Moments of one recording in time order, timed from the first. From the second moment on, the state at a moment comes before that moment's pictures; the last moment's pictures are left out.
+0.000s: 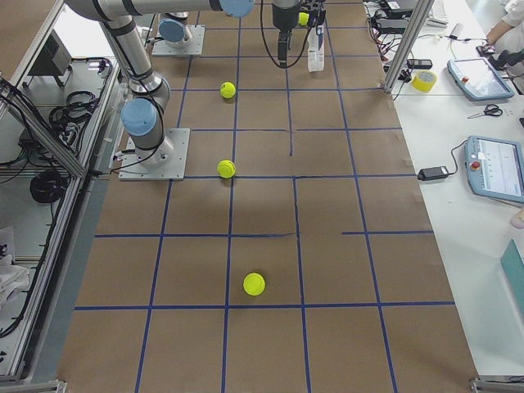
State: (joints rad) left arm -1.44 -2.02 -1.51 -1.11 1.00 -0.13; right arm 1.49 -1.61 1.50 -1.53 -1.58 0.10
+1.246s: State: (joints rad) left arm -1.73 -2.05 -1.35 -1.24 1.55 0.14; right arm 1.49 -1.60 1.50 -1.53 -1.56 0.10
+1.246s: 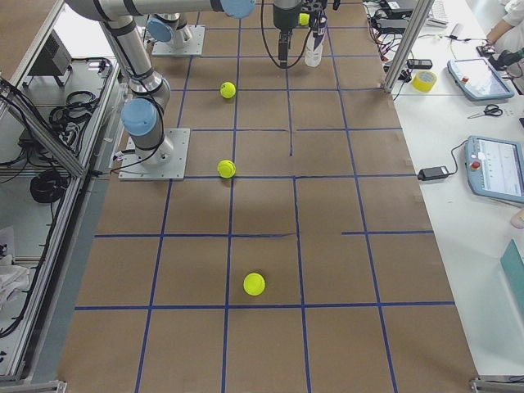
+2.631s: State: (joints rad) left arm -1.75 -1.95 -1.28 -1.36 1.51 0.04; right arm 1.49 -1.60 1.50 -1.53 -1.56 0.10
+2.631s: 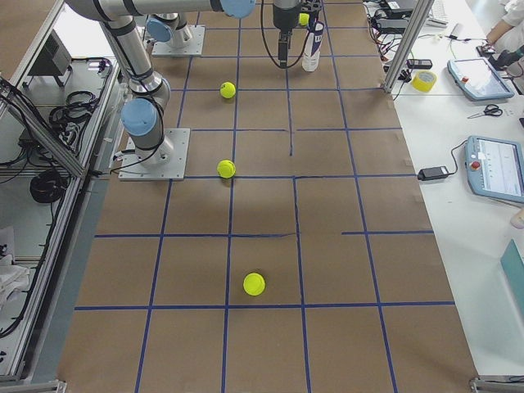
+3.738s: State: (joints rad) left arm -1.56 -1.63 -1.46 -1.58 1.55 0.02; right arm 1.50 -1.61 1.50 -1.53 -1.56 0.09
